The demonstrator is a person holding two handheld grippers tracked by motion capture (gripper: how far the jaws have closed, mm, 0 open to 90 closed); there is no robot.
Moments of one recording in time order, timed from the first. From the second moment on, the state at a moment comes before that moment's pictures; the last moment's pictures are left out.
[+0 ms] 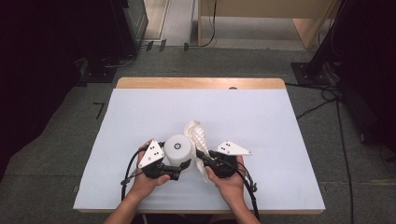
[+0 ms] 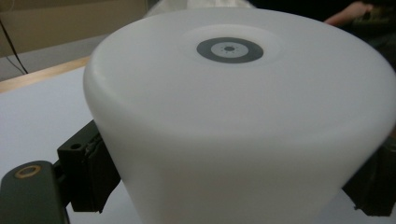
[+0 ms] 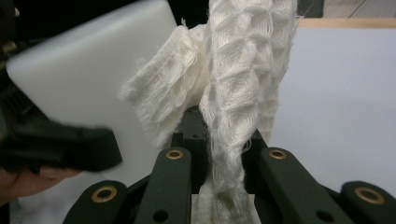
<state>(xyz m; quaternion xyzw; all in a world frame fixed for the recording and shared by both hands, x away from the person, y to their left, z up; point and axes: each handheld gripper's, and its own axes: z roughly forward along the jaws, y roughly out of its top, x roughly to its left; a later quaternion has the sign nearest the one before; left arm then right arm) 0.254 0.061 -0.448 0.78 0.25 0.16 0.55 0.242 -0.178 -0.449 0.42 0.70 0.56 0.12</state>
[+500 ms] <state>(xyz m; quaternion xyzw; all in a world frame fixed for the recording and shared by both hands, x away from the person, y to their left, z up) 0.257 0.065 -0.446 0.78 0.25 0.16 0.56 0.243 -0.193 -0.439 0.43 0.68 0.58 0.13</state>
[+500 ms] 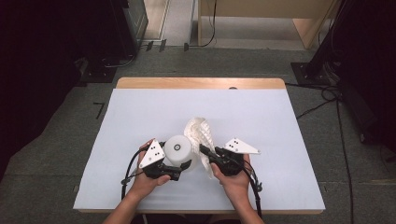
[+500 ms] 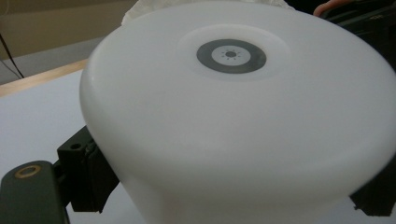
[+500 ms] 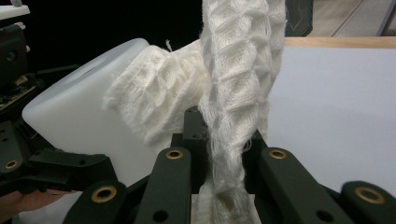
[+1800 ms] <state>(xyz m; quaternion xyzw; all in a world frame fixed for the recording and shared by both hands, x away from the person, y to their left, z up) 0.255 0.041 -0.474 0.75 0.39 0.25 0.46 0.249 -0.206 -0.448 0.45 0.67 0.57 0.14</state>
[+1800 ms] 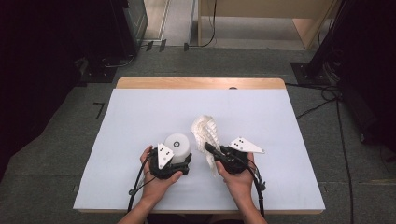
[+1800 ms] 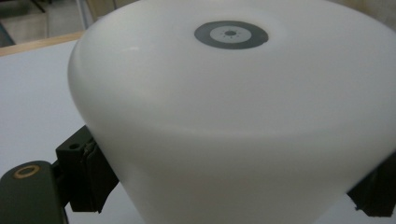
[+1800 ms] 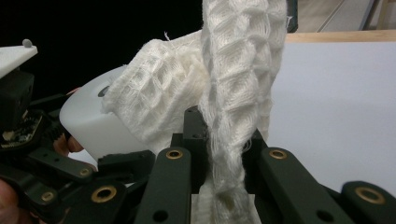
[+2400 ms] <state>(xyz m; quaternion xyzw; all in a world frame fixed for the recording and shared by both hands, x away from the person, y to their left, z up) 0.261 0.062 -0.451 0.77 0.30 0.15 0.55 0.244 -0.181 -0.454 0.43 0.69 0.58 0.10</state>
